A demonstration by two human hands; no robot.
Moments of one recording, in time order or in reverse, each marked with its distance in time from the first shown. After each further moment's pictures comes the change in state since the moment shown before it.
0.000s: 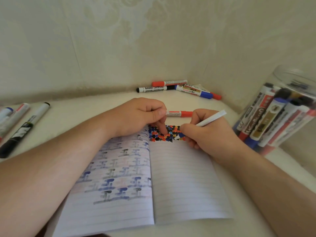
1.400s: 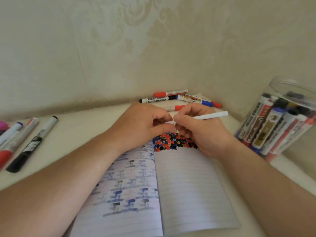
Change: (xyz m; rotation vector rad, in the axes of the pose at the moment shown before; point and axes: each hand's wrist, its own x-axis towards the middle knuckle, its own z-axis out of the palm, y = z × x) left_hand 0.003 0.002 0.001 0.466 0.312 0.241; right_hand 0.033 -0.007 0.014 0.438 -0.090 -0.159
